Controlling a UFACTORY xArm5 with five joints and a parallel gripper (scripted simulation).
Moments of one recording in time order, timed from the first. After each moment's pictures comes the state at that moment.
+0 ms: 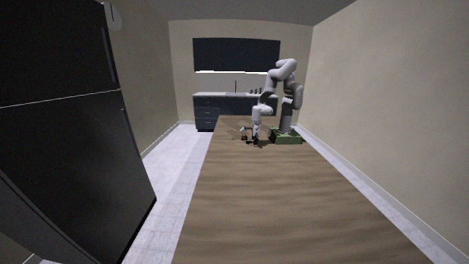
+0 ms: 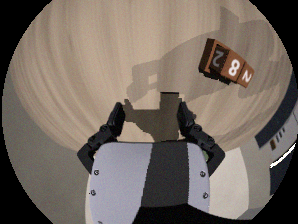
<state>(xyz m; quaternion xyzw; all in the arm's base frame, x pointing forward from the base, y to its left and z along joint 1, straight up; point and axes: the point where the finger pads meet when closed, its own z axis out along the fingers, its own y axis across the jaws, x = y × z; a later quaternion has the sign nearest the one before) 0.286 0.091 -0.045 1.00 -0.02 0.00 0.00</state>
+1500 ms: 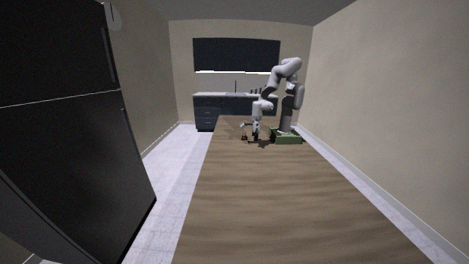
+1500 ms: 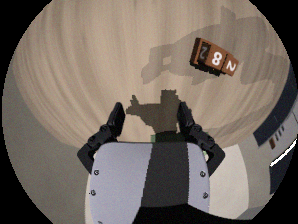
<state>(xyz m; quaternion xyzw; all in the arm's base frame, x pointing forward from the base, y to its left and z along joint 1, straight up) 0.286 0.091 -0.011 1.00 -0.02 0.00 0.00</state>
